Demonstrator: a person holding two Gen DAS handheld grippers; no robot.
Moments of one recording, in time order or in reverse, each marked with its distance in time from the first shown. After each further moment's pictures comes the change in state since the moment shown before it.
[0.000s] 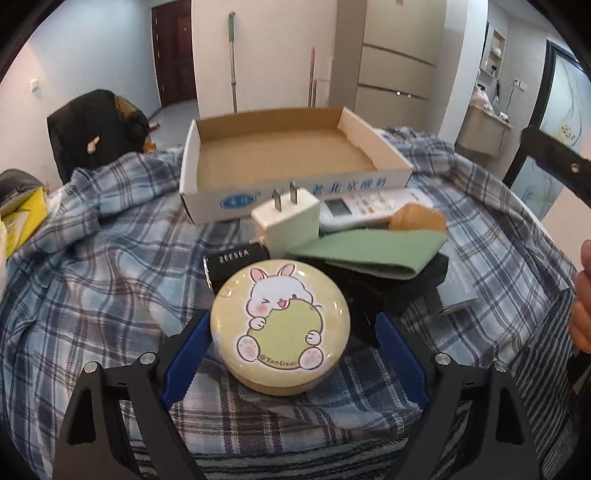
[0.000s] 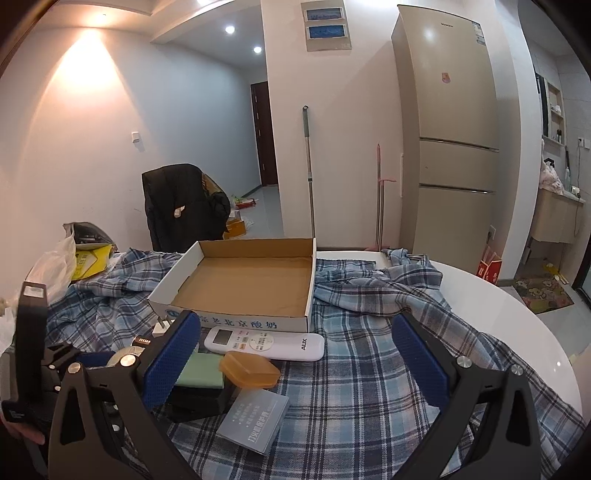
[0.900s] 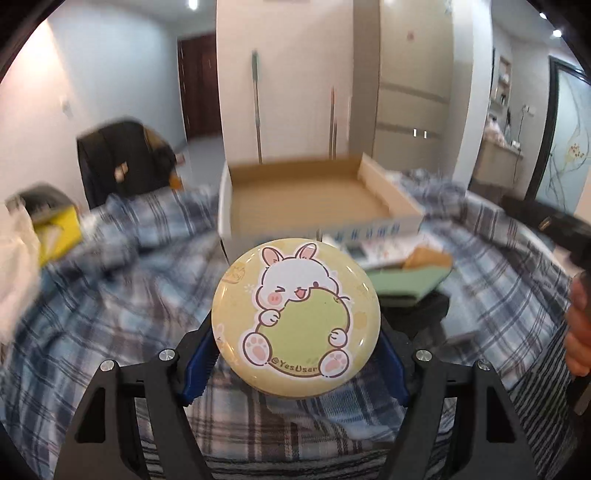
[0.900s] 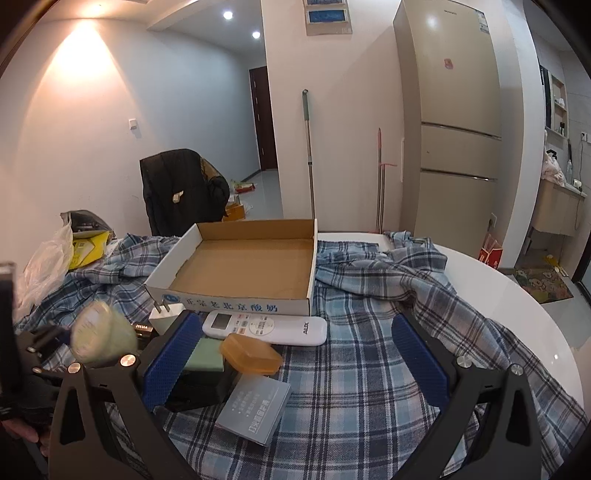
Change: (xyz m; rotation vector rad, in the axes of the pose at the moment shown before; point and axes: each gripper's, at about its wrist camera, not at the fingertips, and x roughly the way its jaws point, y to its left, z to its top) left arm -0.041 -0.002 -0.001 -0.014 -0.236 0.096; right arm 0.011 0.002 -0.006 -0.002 0.071 -0.006
